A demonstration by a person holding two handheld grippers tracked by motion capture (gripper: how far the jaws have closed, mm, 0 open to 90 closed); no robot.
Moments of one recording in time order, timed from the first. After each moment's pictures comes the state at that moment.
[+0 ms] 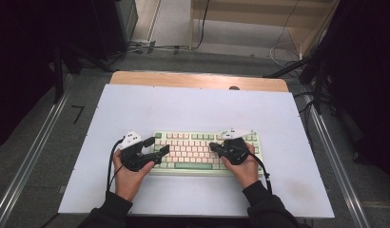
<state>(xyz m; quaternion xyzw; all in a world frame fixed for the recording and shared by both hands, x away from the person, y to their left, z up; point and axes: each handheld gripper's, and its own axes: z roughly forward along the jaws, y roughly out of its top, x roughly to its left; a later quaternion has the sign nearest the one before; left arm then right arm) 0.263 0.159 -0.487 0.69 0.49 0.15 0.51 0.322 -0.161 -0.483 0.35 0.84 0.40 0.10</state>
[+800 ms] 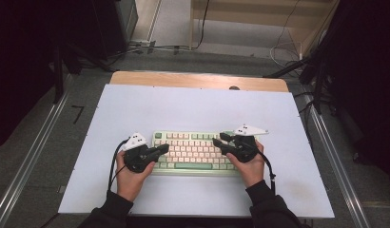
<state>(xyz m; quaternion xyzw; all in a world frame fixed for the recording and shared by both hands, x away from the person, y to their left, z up) 0.260 0.150 -0.485 0.72 0.45 0.12 0.51 0.323 -0.180 -0.470 0.38 0.80 0.46 0.12</state>
